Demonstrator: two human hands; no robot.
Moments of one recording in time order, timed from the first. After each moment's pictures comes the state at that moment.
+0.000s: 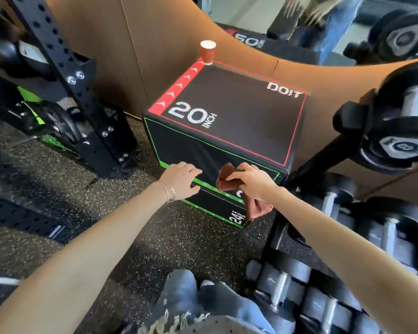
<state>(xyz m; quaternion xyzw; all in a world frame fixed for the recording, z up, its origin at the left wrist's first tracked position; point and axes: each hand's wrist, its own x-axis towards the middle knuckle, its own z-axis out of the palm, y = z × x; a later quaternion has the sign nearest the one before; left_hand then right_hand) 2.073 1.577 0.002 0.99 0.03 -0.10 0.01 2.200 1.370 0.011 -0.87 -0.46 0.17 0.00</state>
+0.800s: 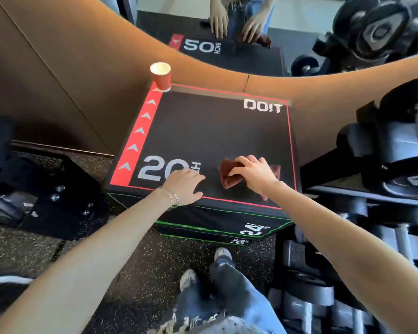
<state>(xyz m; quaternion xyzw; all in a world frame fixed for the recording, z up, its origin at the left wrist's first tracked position) 2.316 1.705 -0.016 0.98 -0.12 -0.16 0.04 2.398 1.480 -0.004 -0.92 -0.37 0.09 -0.07</state>
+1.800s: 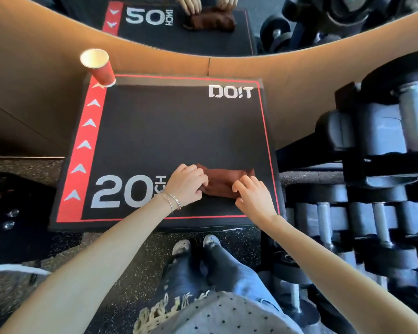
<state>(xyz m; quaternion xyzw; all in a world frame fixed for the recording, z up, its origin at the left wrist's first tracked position) 2.407 1.640 -0.046 0.96 -0.24 -0.07 0.10 2.386 1.427 -0.038 -0.98 -0.19 0.05 0.10</state>
